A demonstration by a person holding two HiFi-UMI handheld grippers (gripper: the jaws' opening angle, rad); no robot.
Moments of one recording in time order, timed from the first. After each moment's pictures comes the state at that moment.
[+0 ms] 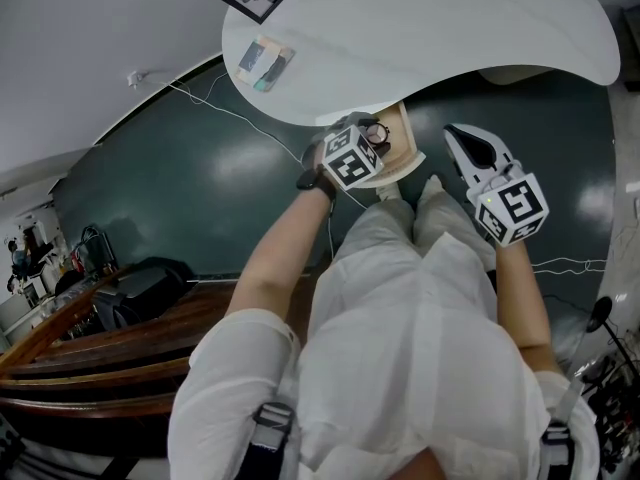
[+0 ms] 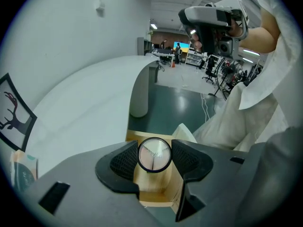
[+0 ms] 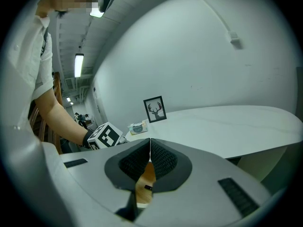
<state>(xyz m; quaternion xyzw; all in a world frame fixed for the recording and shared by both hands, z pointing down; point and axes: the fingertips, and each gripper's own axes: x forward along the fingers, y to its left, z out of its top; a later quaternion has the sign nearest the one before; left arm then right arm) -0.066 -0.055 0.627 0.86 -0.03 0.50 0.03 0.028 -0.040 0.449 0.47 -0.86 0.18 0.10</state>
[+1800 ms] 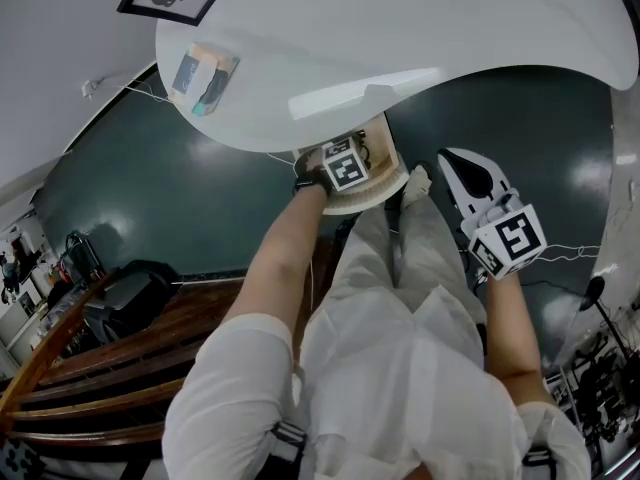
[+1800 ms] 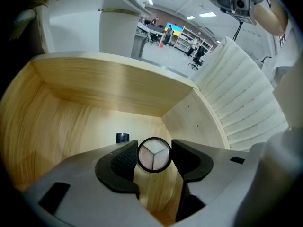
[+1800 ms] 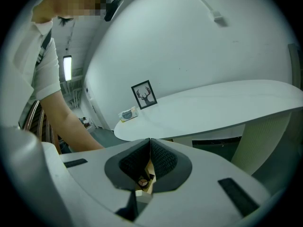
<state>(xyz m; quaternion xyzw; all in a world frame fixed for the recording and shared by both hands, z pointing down) -0.068 -0.023 0.840 0.80 0.10 0.59 0.11 0.055 -0.055 0.547 0.47 -0.84 0.25 0.11</state>
